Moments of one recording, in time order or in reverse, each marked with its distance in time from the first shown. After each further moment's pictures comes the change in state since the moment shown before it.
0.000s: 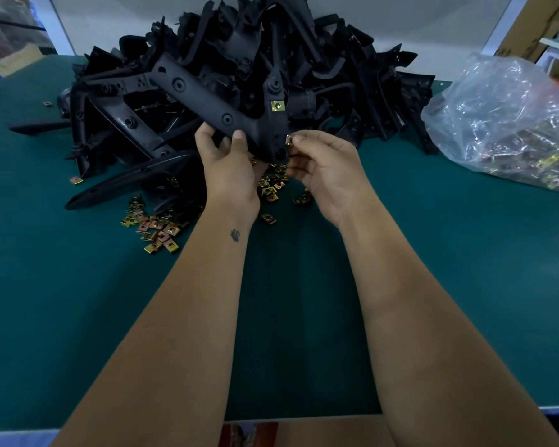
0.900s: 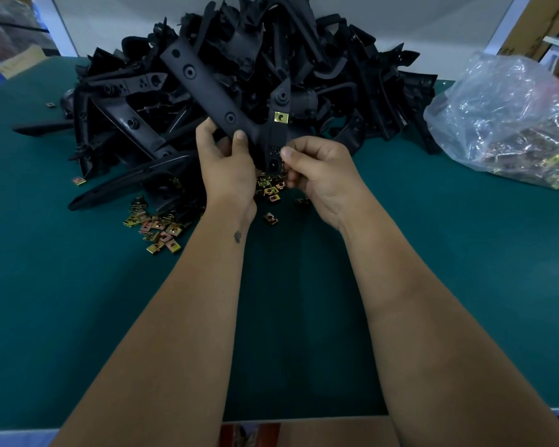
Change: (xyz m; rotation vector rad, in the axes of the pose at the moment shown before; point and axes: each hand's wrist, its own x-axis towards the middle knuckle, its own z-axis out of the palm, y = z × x) left_hand 0.000 0.002 -0.003 0.212 0.068 0.101; right_hand -0.002 0.007 0.003 -0.223 -0.073 -0.049
